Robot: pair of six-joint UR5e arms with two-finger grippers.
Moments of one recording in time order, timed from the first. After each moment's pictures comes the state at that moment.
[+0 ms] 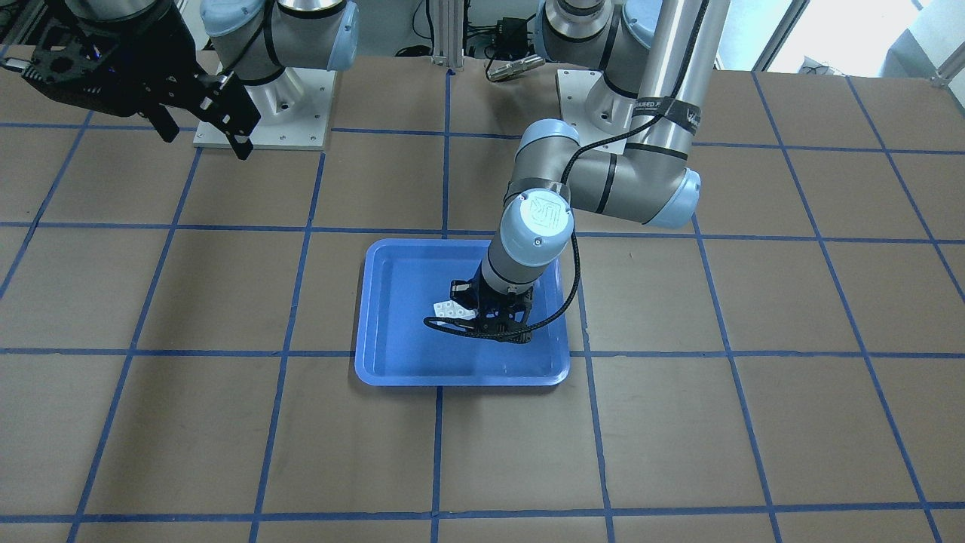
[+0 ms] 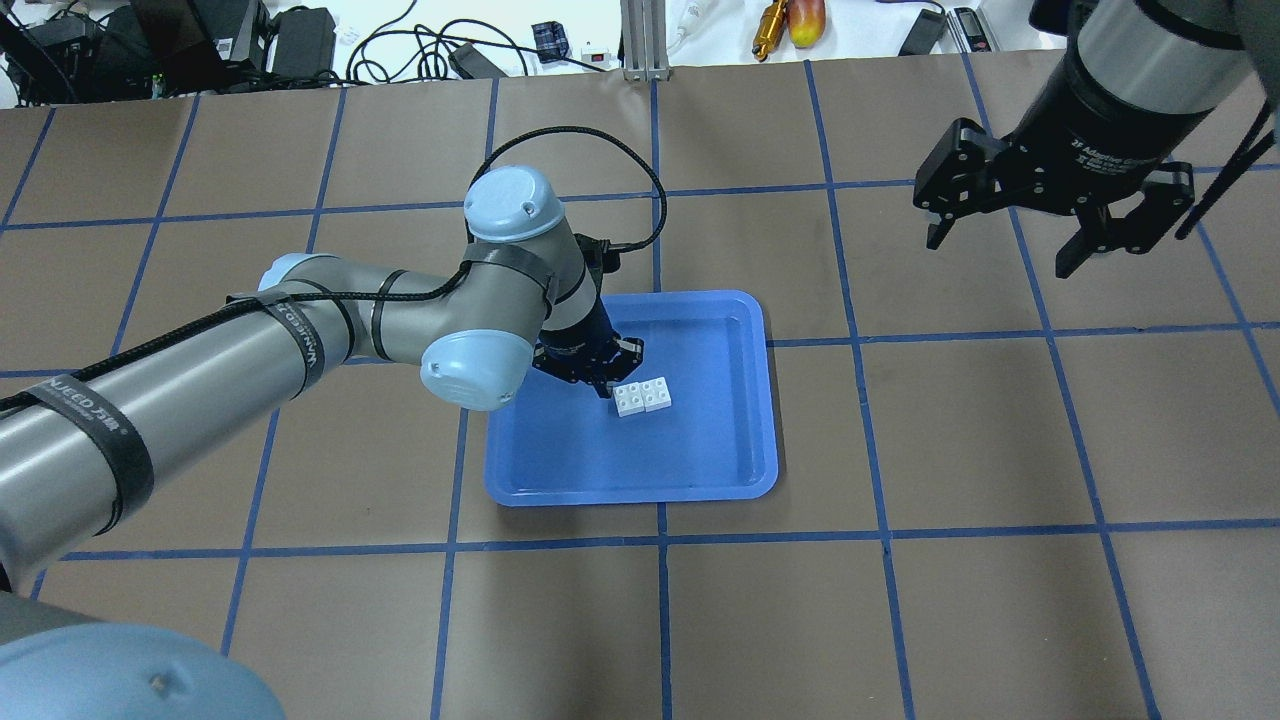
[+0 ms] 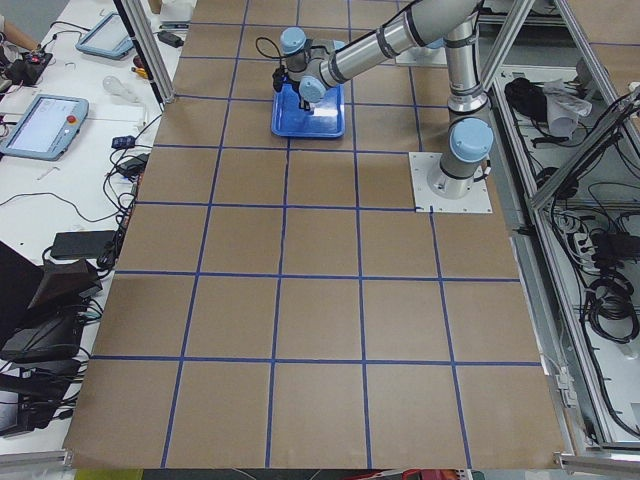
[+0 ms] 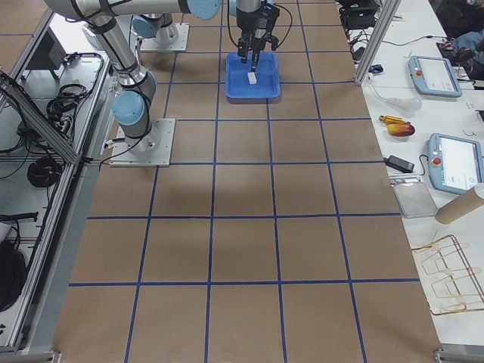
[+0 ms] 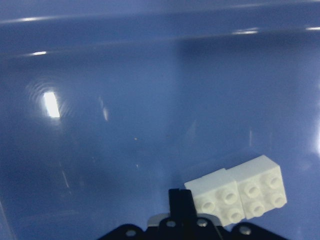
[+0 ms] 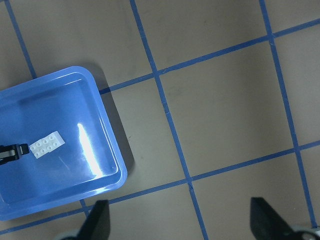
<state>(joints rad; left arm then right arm) -1.82 -2.00 -1.85 -0.94 1.40 -0.16 1.52 -1.70 1.62 -1.51 -1.52 0.26</state>
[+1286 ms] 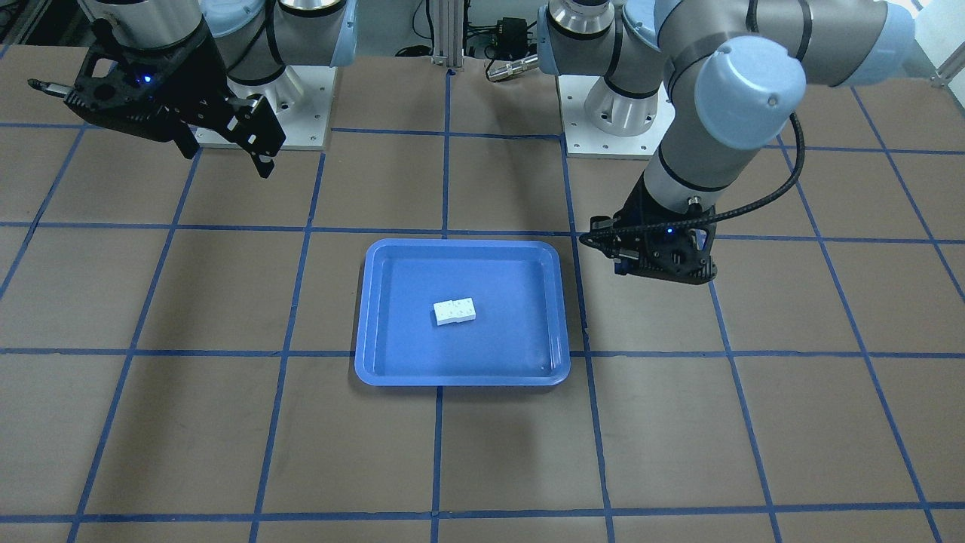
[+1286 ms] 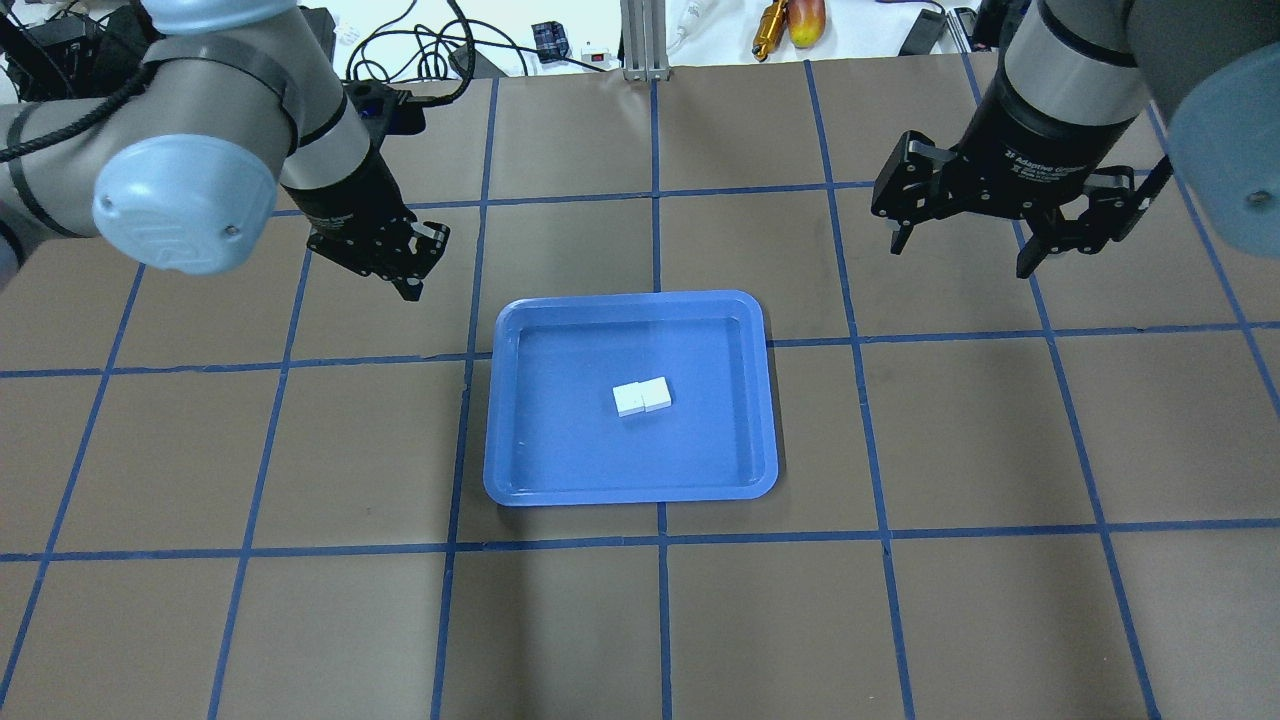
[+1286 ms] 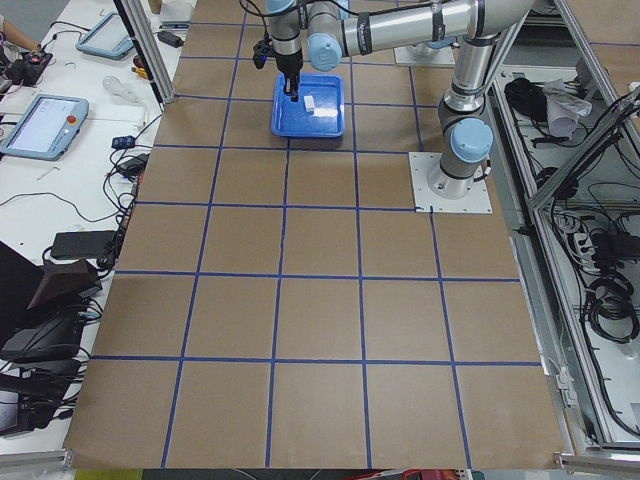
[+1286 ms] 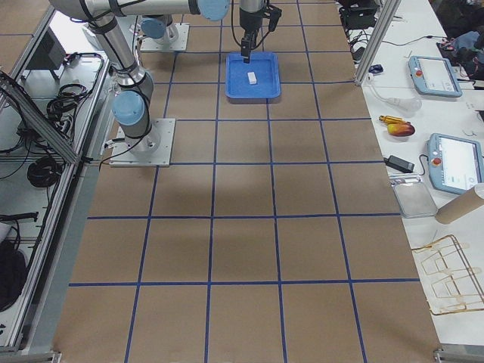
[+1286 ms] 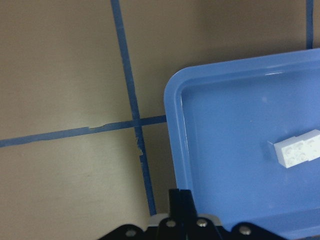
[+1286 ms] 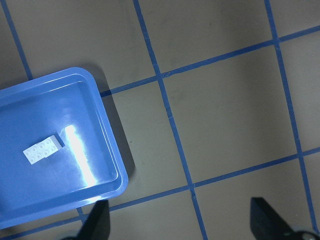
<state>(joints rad) -1.57 -1.68 -1.65 -1.44 1.55 0.14 1.58 -1.66 1.63 -1.55 -1.57 0.28</state>
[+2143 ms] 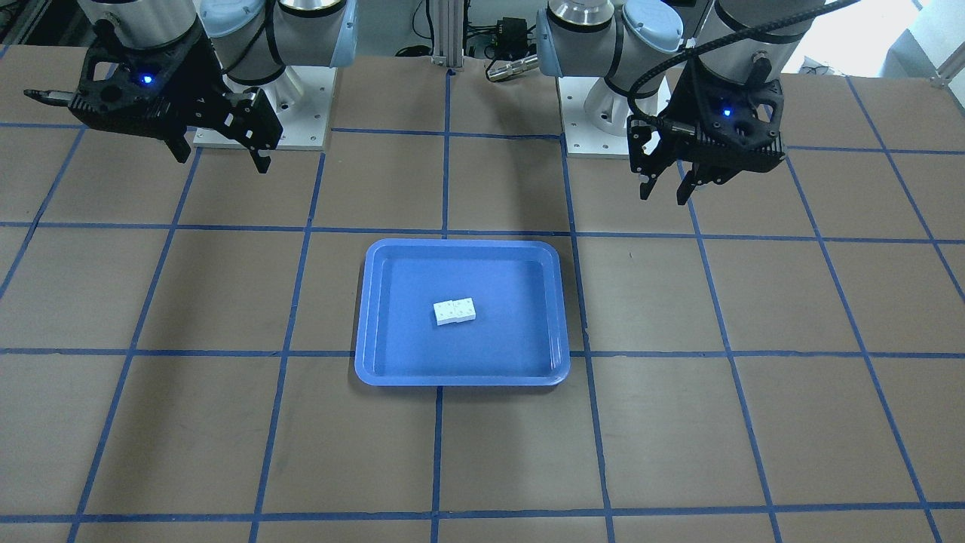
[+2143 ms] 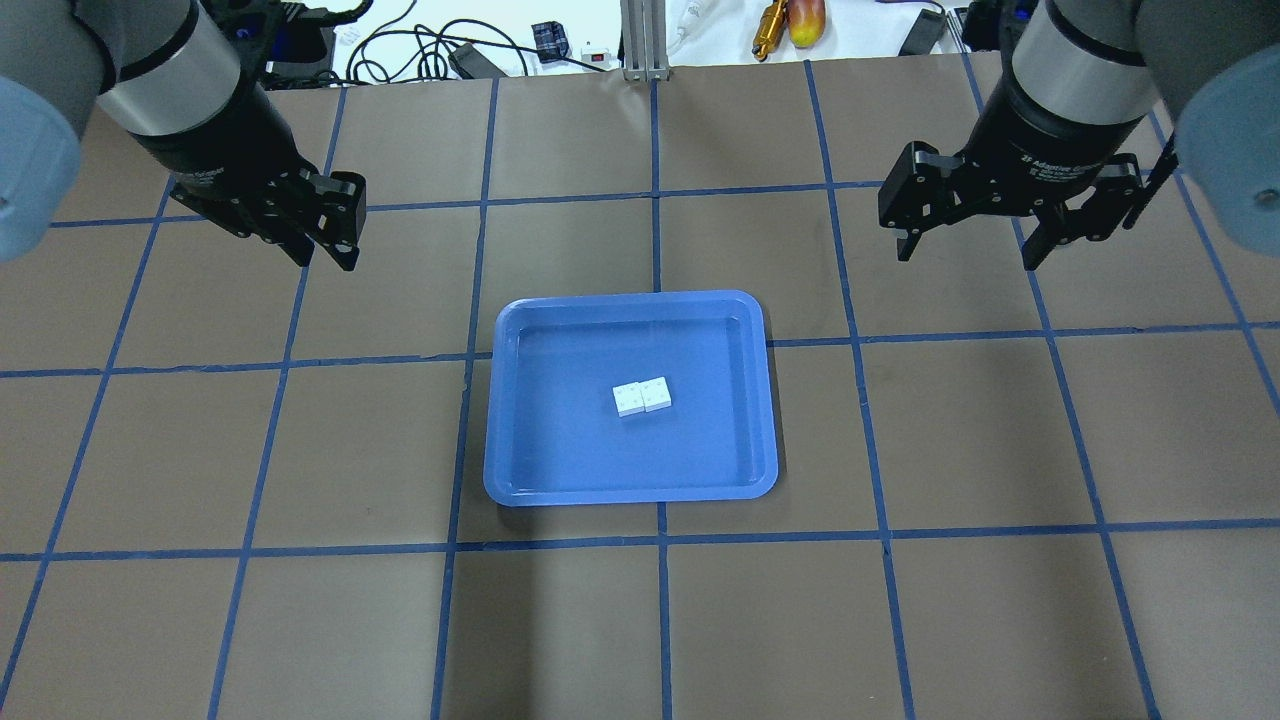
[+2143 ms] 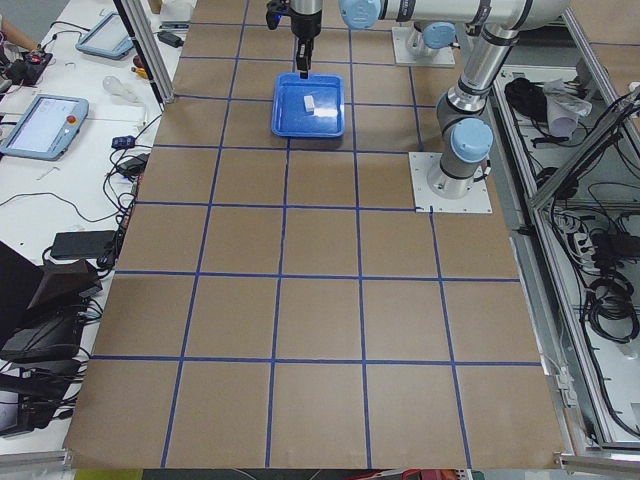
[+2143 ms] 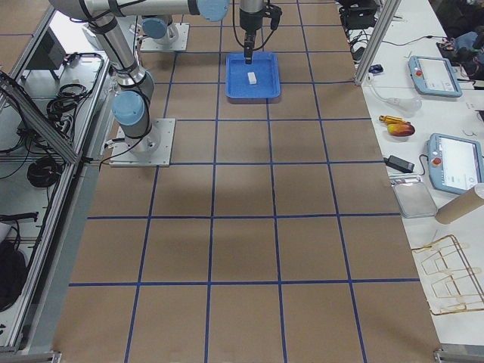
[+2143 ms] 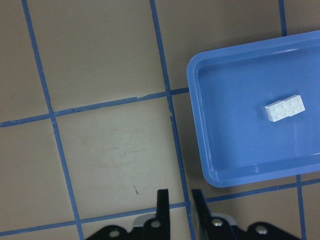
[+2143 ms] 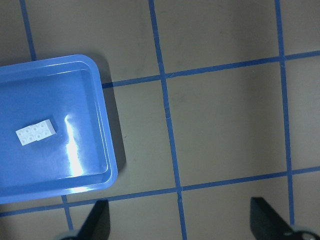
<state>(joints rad) -1.54 -1.53 -1.58 -1.57 1.56 0.18 1.57 -1.66 1.63 -1.55 -1.57 0.14</state>
